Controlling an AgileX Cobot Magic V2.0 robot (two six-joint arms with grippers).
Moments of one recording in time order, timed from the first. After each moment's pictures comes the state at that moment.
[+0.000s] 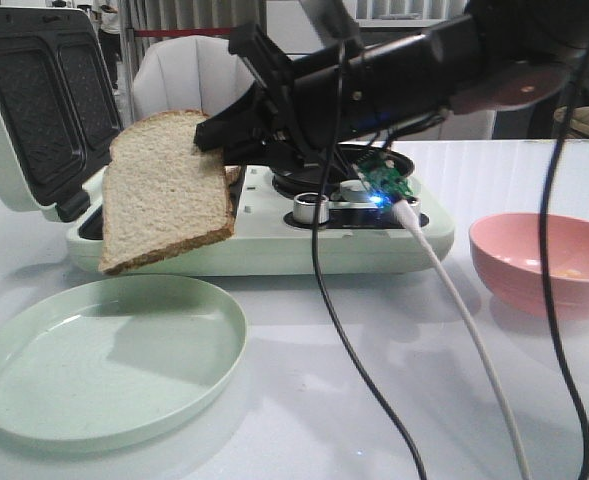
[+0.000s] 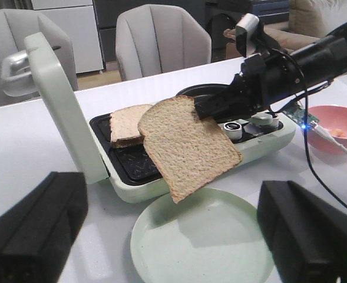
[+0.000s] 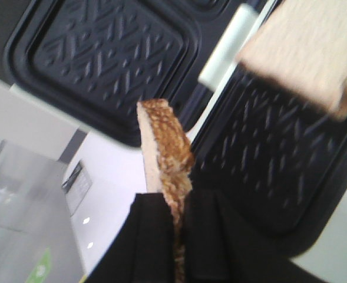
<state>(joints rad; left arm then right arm) -0.41 0.11 -0.33 -0.20 0.44 0.22 0.40 2.01 -1.30 1.79 0.74 -1.30</state>
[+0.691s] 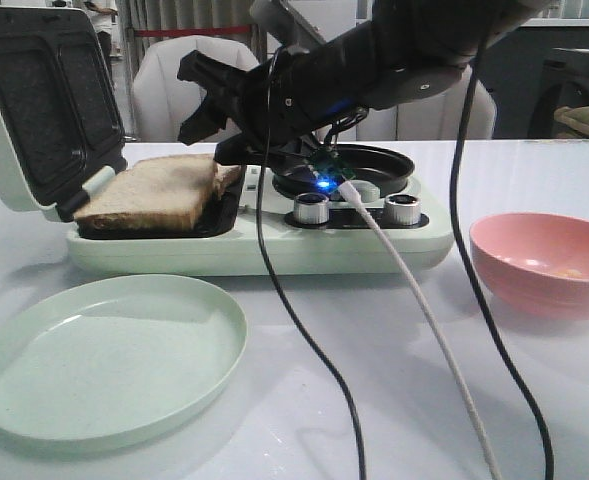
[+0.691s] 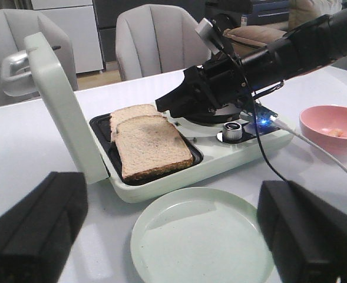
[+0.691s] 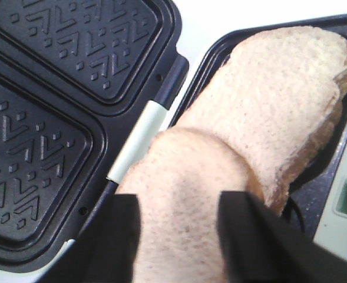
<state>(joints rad) -0.41 0.11 -0.33 -0.20 0.44 0.22 0.49 2.14 -1.54 1.80 0.39 -1.25</state>
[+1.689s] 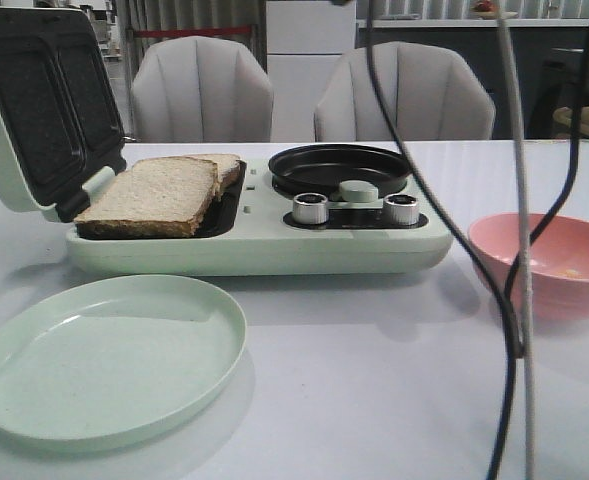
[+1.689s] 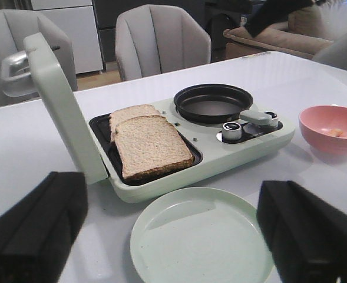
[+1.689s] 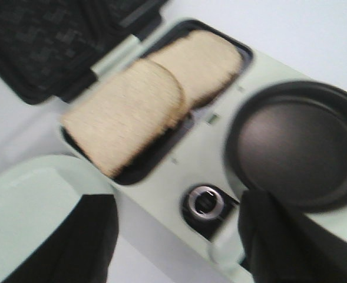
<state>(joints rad) -0.41 0.11 -0.33 -0.20 0.44 0.22 0.49 1.60 -1.52 0.23 0.70 -0.22</state>
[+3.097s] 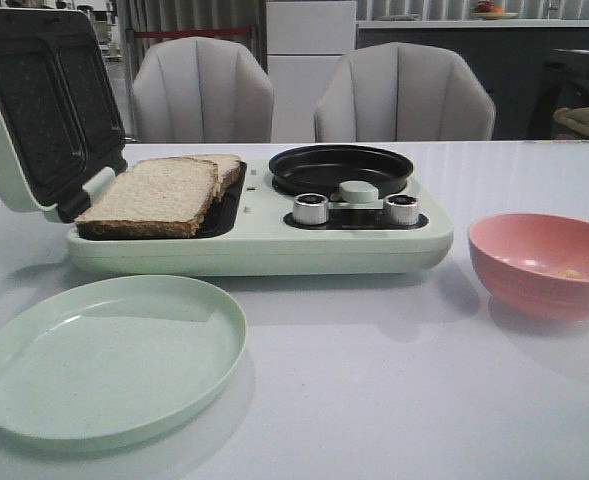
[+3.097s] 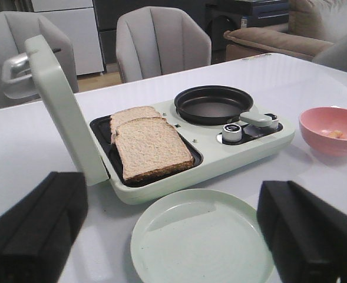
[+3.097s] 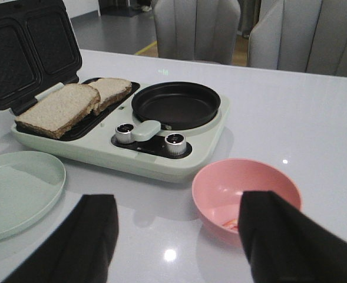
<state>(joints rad) -0.41 0.11 -0.33 -0.20 0.44 0.22 0.43 0.16 -0.24 -0.12 0.30 0.19</state>
